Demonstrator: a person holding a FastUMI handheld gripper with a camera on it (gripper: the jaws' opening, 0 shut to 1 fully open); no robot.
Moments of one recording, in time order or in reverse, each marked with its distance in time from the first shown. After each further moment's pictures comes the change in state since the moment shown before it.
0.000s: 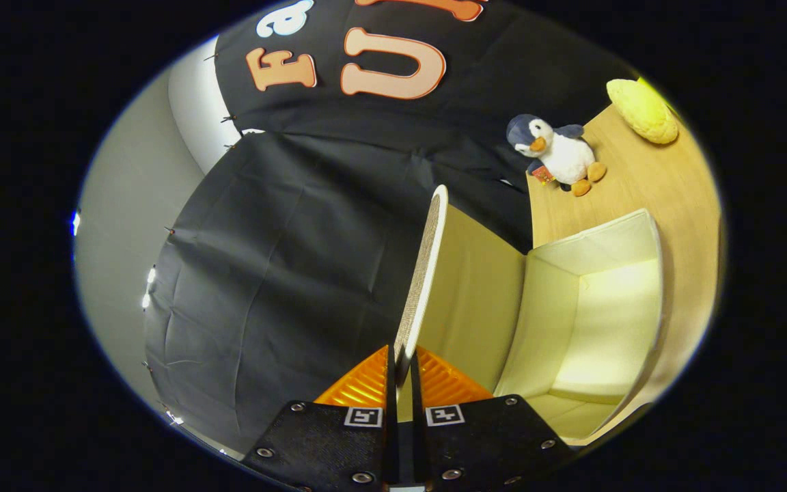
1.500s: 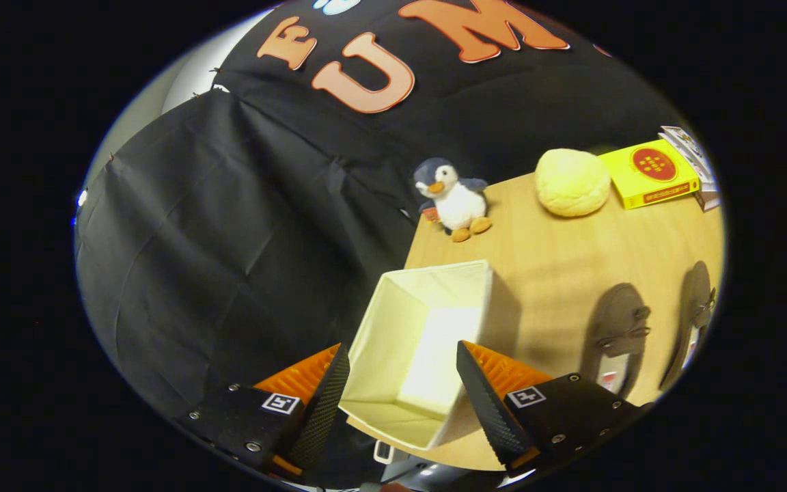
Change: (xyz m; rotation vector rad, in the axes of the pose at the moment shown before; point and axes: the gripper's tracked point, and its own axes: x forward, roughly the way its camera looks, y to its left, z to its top) arm -0.116 -0.146 0.040 -0.321 -0.109 -0.553
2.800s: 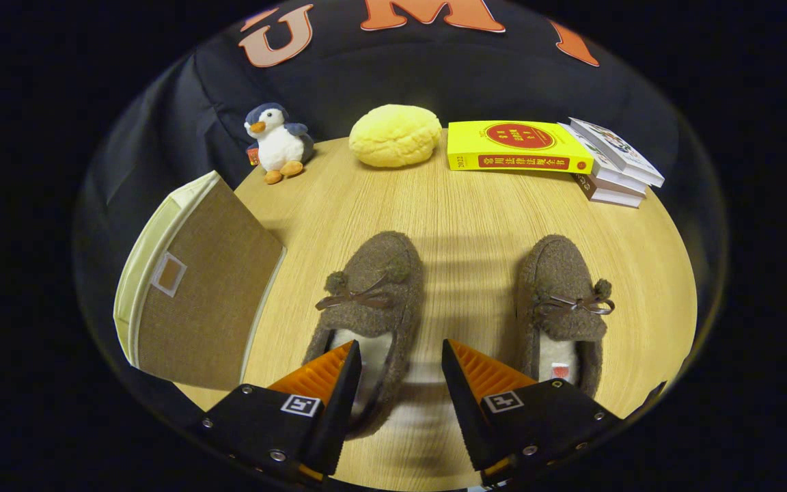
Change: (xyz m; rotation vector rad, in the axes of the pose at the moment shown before) arm -0.020 -0.251 -0.068 -0.175 0.139 -0.541
